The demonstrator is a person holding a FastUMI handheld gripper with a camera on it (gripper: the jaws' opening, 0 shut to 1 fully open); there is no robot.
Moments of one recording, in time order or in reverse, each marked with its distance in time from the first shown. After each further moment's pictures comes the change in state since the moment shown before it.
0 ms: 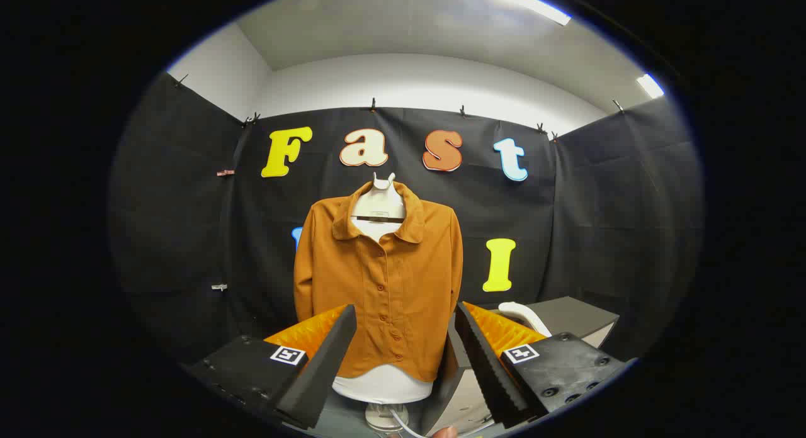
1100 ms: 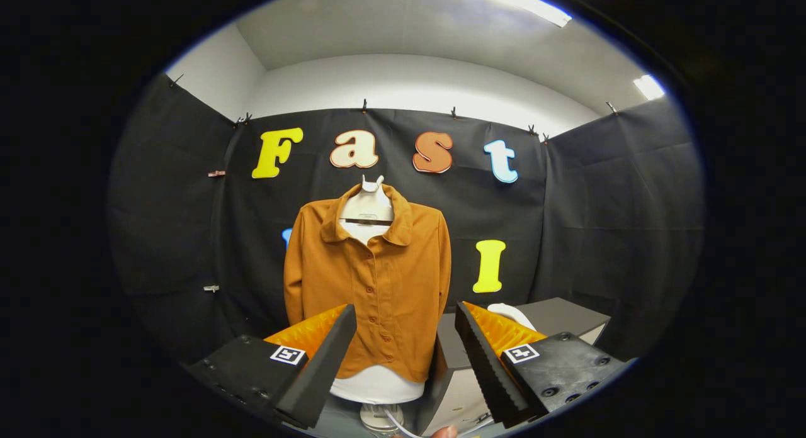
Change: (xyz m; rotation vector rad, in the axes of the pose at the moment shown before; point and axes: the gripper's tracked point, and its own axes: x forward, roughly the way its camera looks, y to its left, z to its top) arm -0.005 -0.019 0.013 -0.001 -0.018 -0.059
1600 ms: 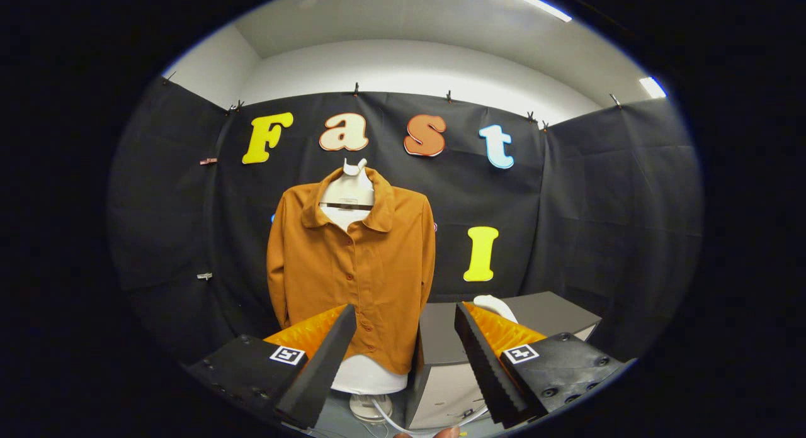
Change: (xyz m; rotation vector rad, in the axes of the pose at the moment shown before) arm 0.030 -0.053 -0.015 0.002 0.141 0.009
